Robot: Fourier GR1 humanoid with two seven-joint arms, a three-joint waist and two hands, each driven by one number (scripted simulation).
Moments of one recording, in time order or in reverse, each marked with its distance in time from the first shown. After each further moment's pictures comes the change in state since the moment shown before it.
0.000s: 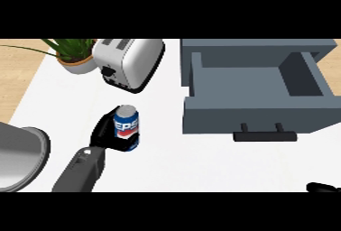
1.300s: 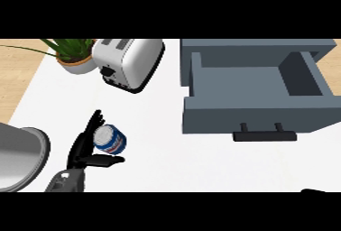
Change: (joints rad) left arm 0.219 0.053 0.032 -0.179 -0.028 0.141 0.077; right arm 0.058 0.013 0.036 0.014 -0.018 0.006 -0.039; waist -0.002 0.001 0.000
